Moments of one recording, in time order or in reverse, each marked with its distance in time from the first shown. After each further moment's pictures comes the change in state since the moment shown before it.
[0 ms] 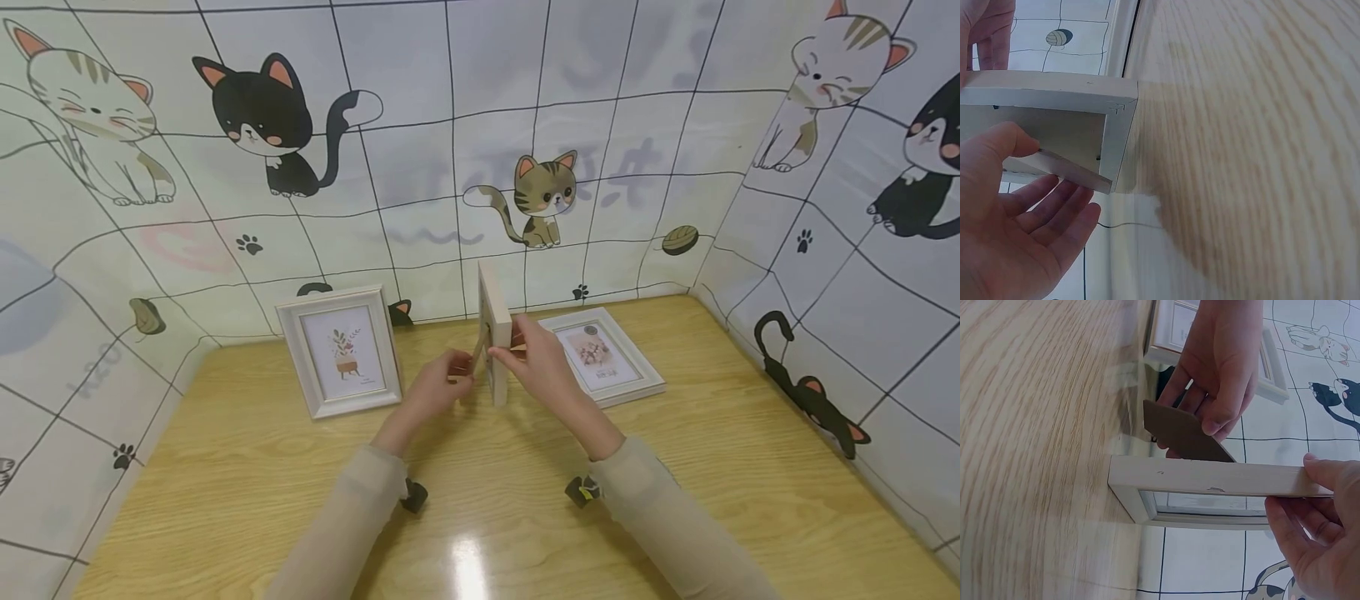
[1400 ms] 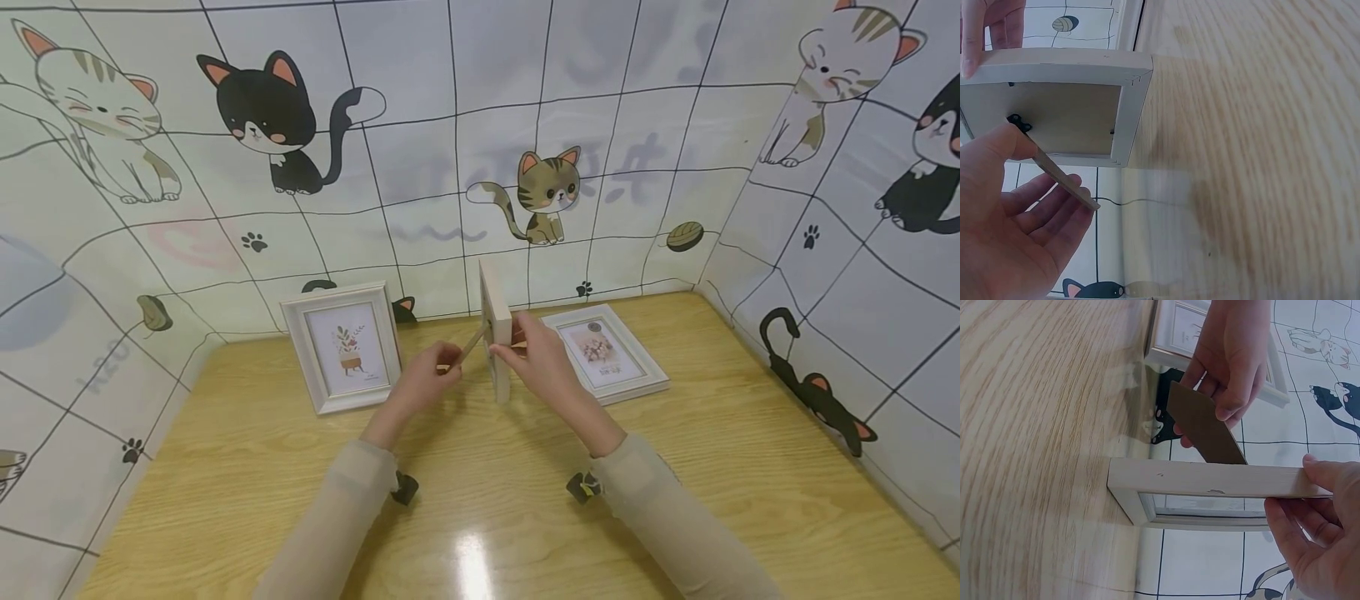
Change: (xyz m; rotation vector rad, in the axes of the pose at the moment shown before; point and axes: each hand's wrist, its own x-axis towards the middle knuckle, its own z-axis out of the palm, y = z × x) left_hand -0.003 -0.001 -0.019 0.049 0.045 -0.035; right_hand 0.001 -0.003 0.001 -0.008 -0.005 0.009
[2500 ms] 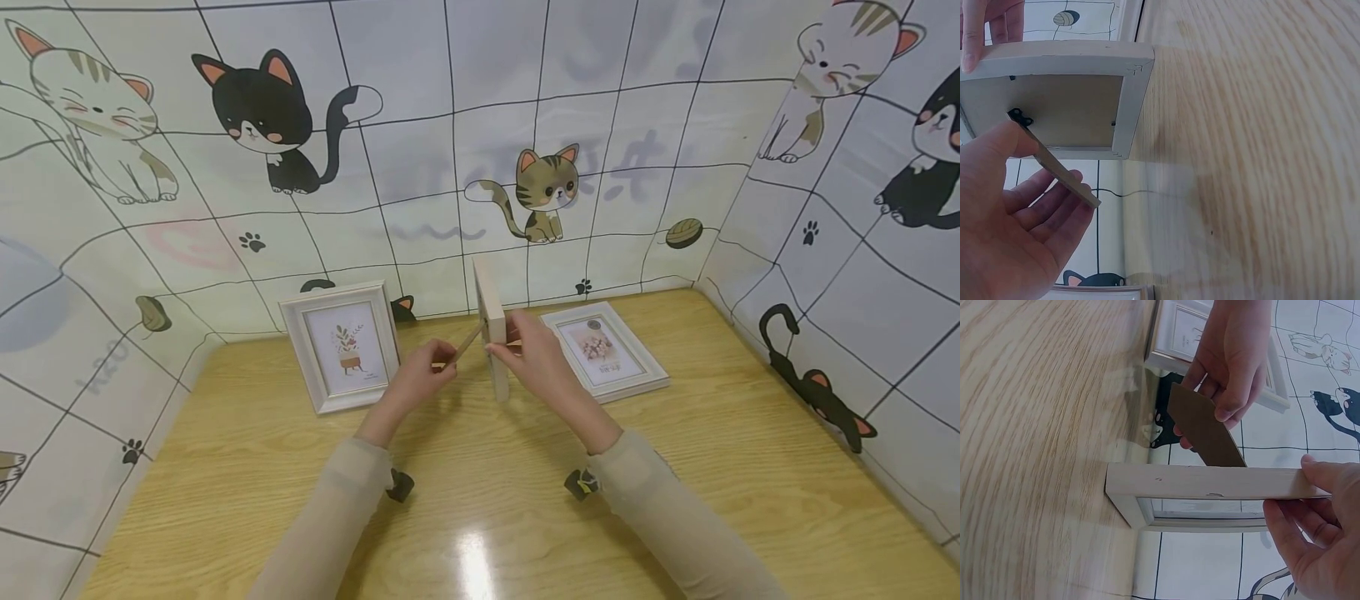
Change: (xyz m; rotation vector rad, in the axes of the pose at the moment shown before) left_hand 0.001 -0.003 -0.007 0.022 -0.012 0.019; right_hand 0.002 -0.001 0.002 -0.012 -0.024 -0.004
